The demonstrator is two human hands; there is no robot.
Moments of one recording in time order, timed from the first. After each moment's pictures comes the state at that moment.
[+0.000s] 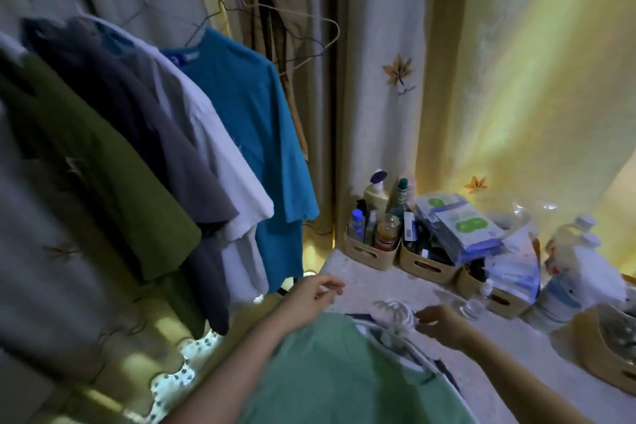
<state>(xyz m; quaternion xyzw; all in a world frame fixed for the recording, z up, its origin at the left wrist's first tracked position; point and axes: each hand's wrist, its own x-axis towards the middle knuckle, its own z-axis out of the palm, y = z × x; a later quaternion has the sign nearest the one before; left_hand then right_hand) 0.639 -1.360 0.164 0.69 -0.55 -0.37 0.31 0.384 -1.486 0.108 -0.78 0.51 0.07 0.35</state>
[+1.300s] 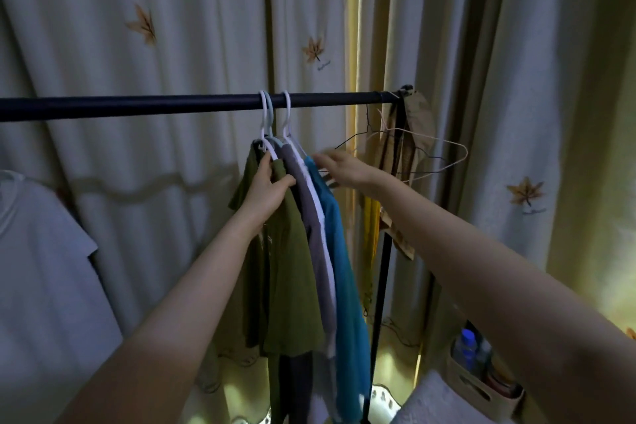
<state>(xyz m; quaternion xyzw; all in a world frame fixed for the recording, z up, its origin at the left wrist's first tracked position) 0.854 -1.293 0.451 0.66 -0.38 -0.07 0.65 0.766 -1.435 0.491 -0.89 0.12 -0.18 0.40</state>
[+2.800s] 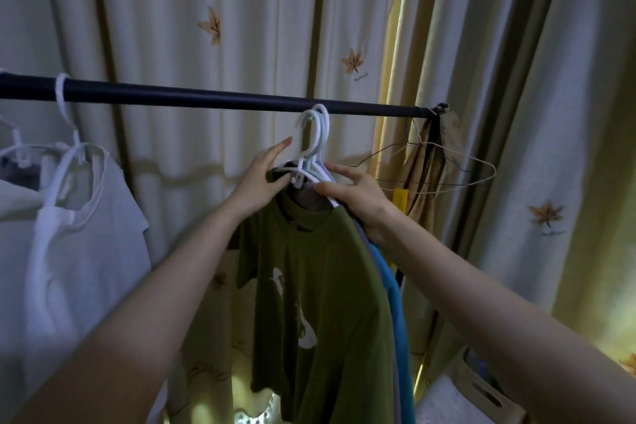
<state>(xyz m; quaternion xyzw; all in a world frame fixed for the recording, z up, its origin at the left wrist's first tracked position) 0.922 -1.191 0.452 0.70 -0.50 0.11 0.49 0.728 -1.285 0.482 -0.69 0.10 -0.23 0.68</state>
